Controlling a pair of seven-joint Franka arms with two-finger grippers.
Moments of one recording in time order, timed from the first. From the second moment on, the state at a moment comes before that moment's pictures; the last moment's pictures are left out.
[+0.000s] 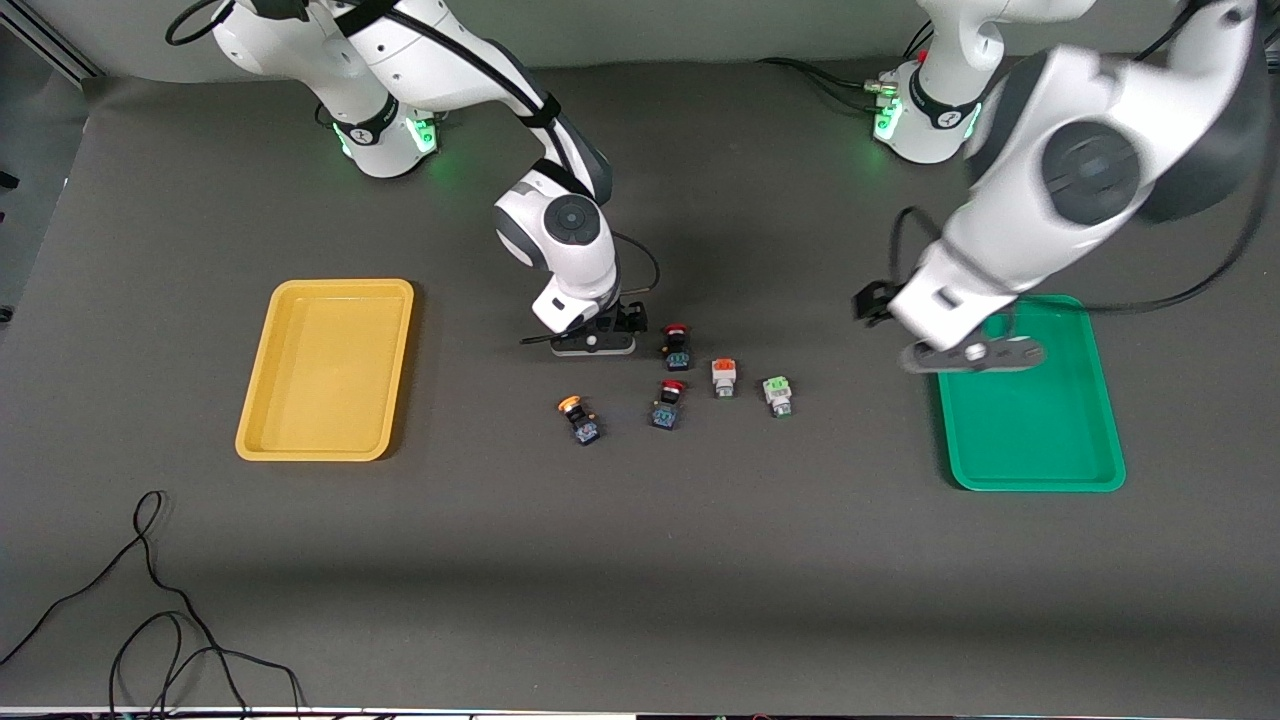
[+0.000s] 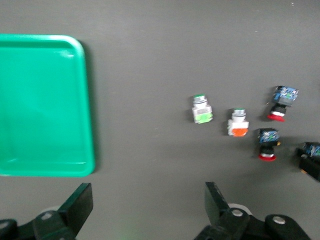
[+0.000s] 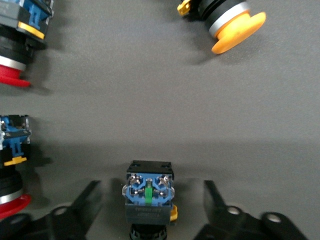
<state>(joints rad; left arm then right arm) -0.20 0.19 -0.21 -1.68 -0.01 1.75 -0.43 0.82 0.56 -0.02 -2.00 -0.04 2.60 0.84</state>
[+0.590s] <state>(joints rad) -0.29 0.49 -0.21 -1.73 -0.01 2.04 -0.55 0.82 0.49 -0.04 -1.96 -0.04 2.47 0.84</state>
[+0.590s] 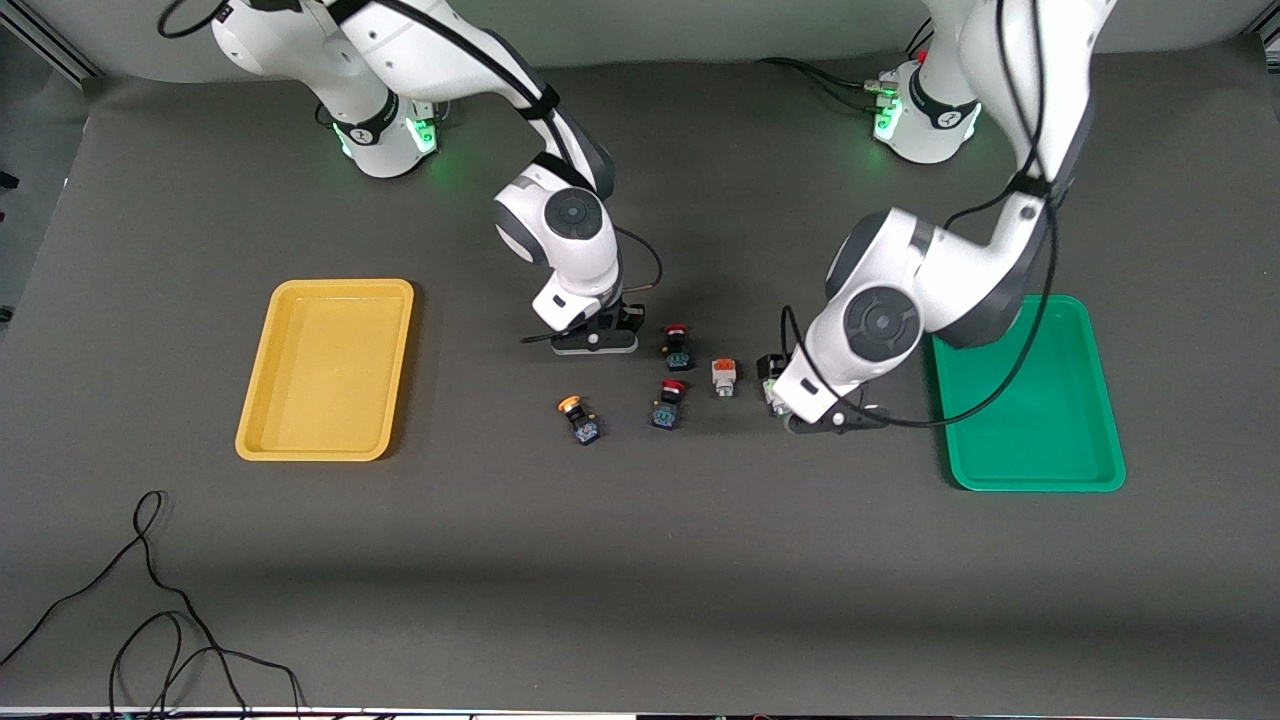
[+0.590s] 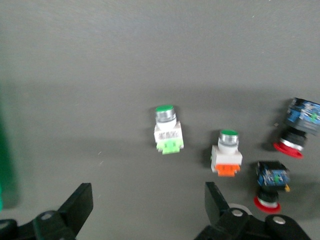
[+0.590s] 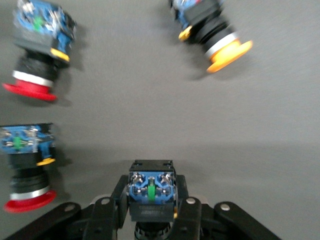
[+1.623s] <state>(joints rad) -0.35 0.62 -0.18 -1.88 0.02 2.38 -0.63 0.68 0.15 -0.66 -1.92 0.08 1.96 -0.13</state>
